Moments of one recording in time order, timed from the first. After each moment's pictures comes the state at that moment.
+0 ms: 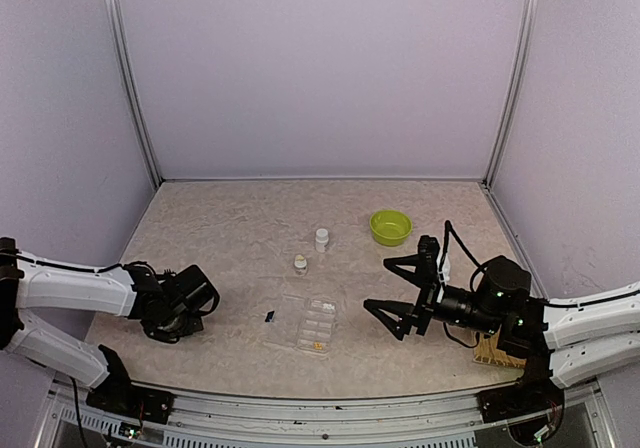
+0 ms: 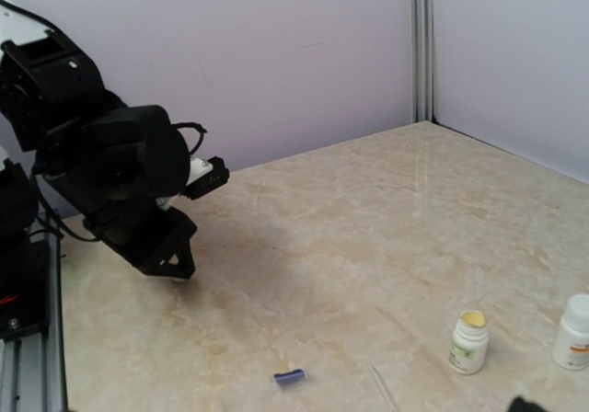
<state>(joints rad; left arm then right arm) -0.79 1.29 0.52 -0.63 -0.46 -1.12 1.07 1.02 0.31 0.72 -0.07 0.07</state>
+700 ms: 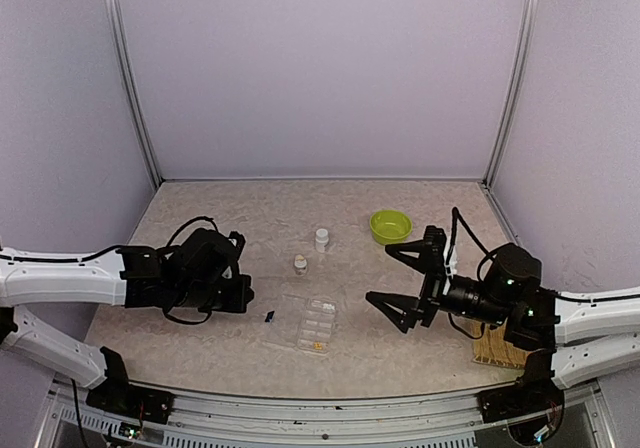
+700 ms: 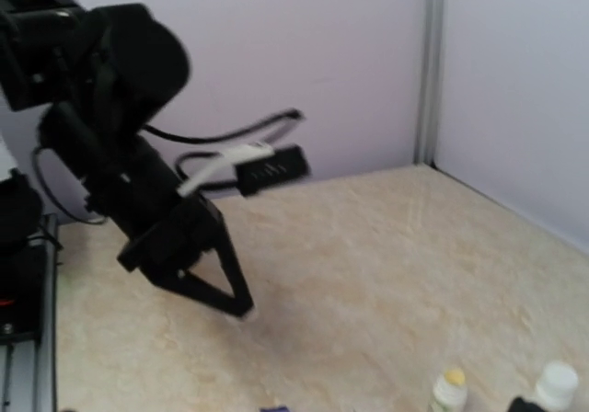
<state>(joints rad) -0.97 1.25 0.76 -0.41 -0.25 -0.74 1.07 0.94 0.39 0.61 -0.09 -0.03</state>
